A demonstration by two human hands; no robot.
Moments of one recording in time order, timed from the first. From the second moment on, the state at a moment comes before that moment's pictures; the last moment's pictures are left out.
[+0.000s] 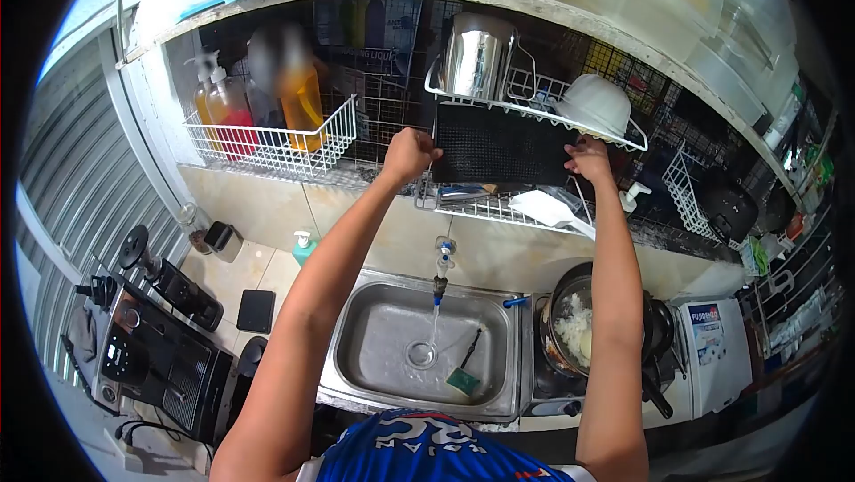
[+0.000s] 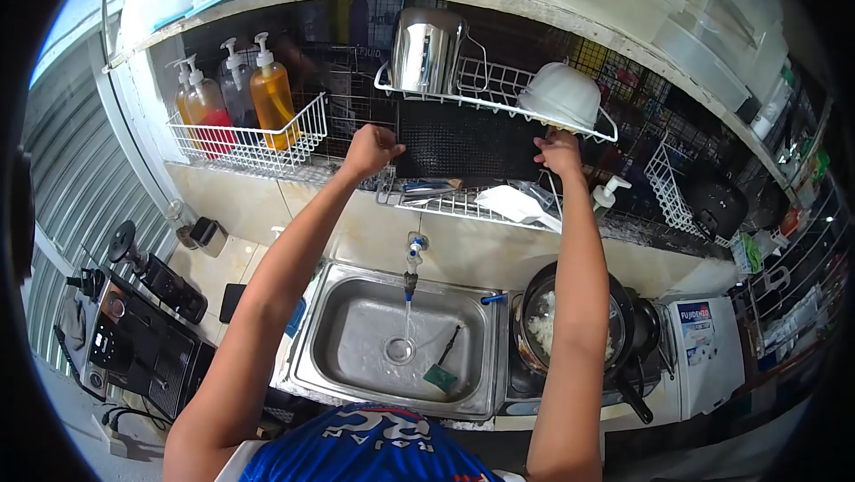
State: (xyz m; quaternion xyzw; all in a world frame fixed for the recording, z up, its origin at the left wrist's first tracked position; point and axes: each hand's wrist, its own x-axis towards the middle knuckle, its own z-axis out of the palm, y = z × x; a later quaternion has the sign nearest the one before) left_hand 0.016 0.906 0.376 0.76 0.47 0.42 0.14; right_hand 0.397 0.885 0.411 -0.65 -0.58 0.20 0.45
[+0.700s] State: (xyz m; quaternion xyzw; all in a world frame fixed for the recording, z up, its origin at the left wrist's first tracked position) left_hand -0.068 0.828 0.379 0.76 0.38 0.52 0.05; right_hand 0.241 0.773 0.398 -0.50 -0.66 -0.08 0.56
